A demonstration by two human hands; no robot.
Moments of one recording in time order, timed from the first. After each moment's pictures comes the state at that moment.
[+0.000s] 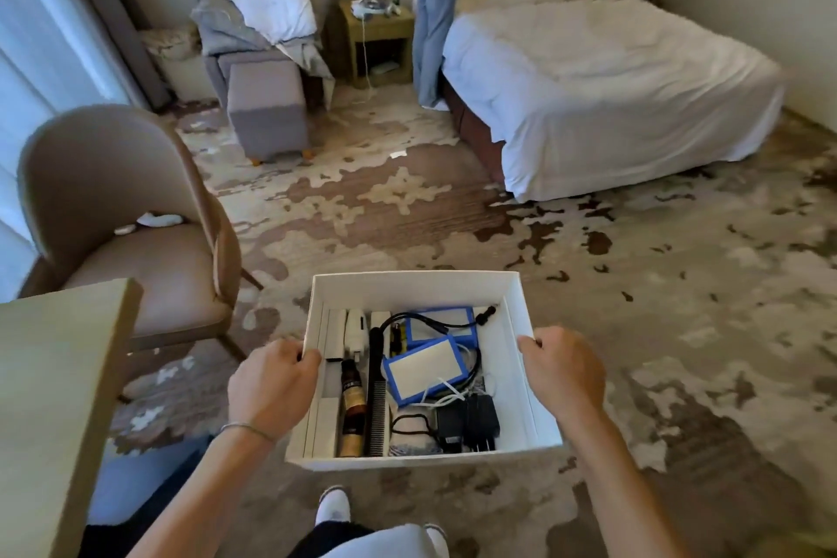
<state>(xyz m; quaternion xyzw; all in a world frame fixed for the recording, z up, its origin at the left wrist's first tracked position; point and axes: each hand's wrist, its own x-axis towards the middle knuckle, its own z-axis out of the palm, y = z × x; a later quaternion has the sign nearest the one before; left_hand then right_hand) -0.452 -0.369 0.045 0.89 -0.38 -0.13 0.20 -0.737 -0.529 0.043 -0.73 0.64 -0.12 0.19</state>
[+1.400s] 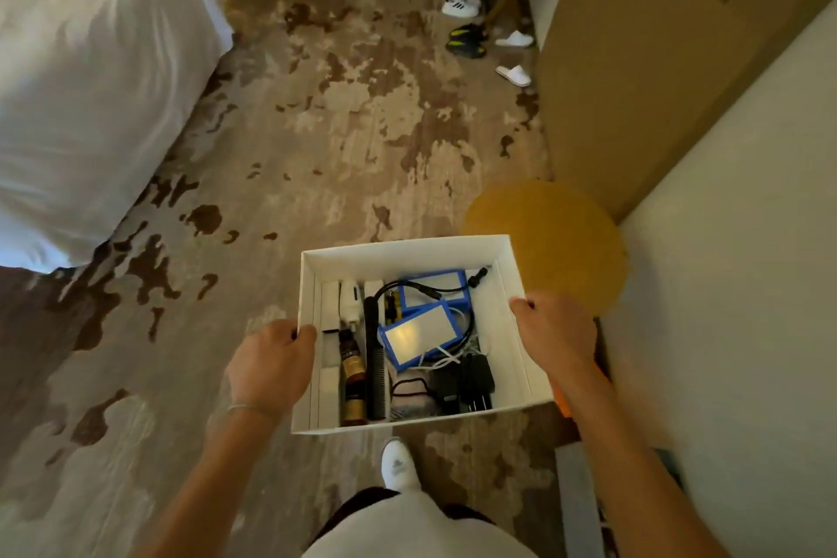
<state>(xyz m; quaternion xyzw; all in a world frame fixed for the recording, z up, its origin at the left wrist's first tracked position) -0.994 -0.665 -0.004 0.57 -0.78 -0.25 0.07 -1.257 -0.472 0.008 -0.25 0.94 -0.20 0.14</state>
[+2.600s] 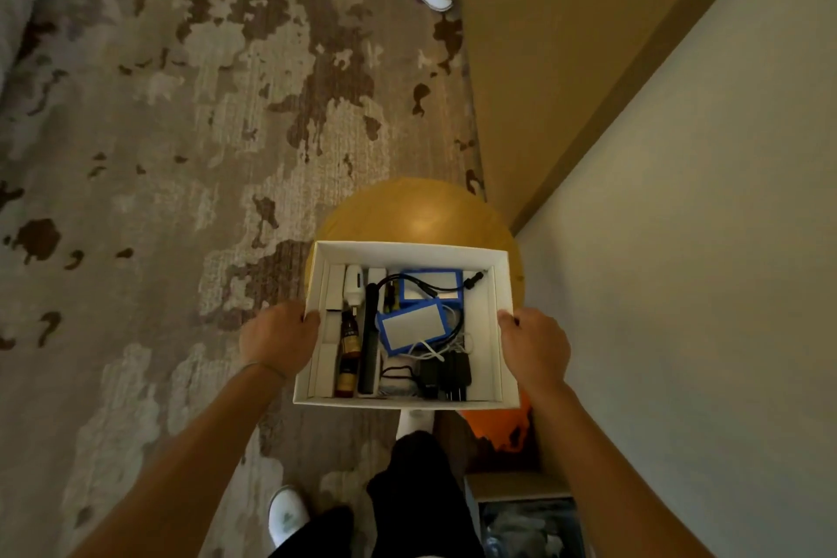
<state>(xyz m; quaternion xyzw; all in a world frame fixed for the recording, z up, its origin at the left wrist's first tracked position) -1.471 -0.656 -0.142 0.50 -0.83 -0.20 -0.15 -1.669 -0.401 -0.163 -0.11 0.95 -0.20 0.20</state>
